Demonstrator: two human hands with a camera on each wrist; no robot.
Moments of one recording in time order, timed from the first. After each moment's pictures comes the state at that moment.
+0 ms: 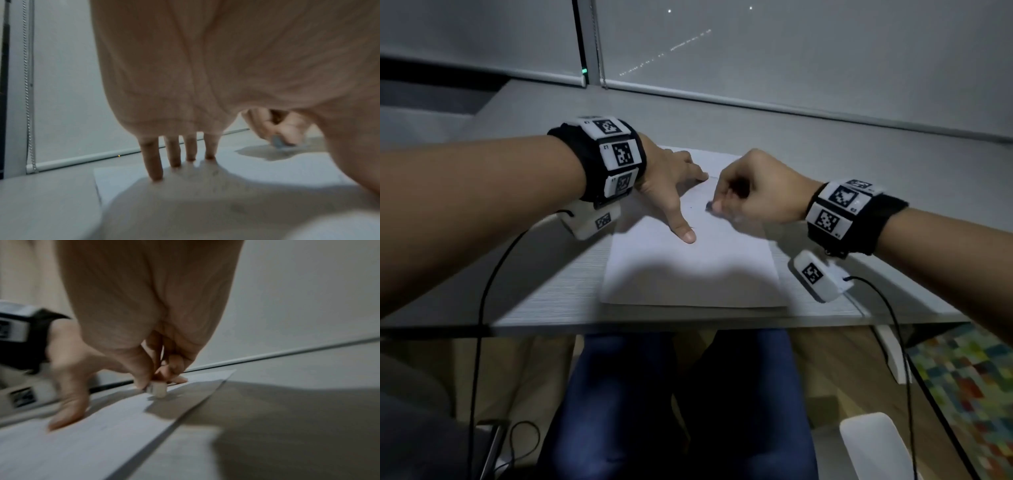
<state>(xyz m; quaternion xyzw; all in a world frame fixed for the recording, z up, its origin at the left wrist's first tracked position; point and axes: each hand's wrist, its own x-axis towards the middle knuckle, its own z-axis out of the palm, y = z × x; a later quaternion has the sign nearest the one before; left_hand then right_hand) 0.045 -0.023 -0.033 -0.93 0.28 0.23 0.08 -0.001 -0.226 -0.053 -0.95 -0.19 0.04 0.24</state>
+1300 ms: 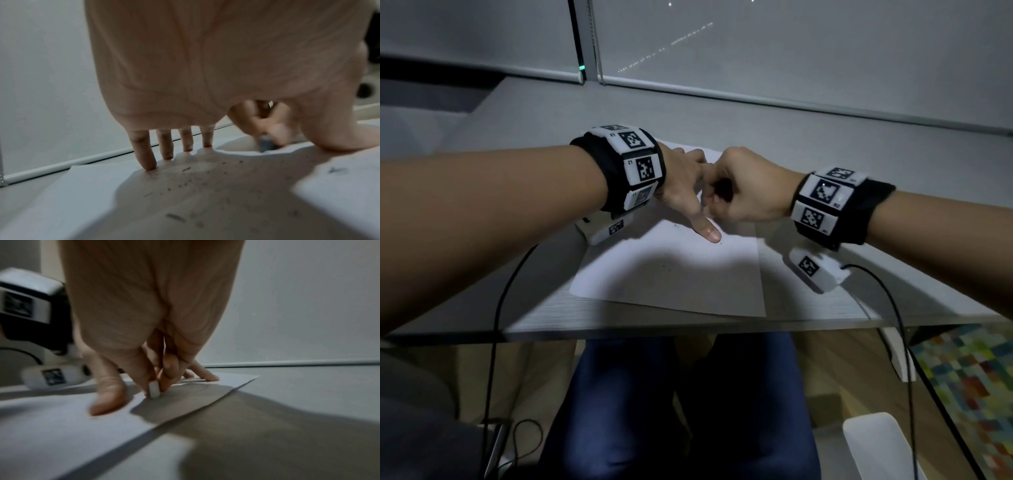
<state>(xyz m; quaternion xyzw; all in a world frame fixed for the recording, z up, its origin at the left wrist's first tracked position) 0.047 -0.046 -0.045 -0.94 0.29 0.19 0.07 0.011 -0.210 -0.052 -0.95 -0.25 0.03 0.16</state>
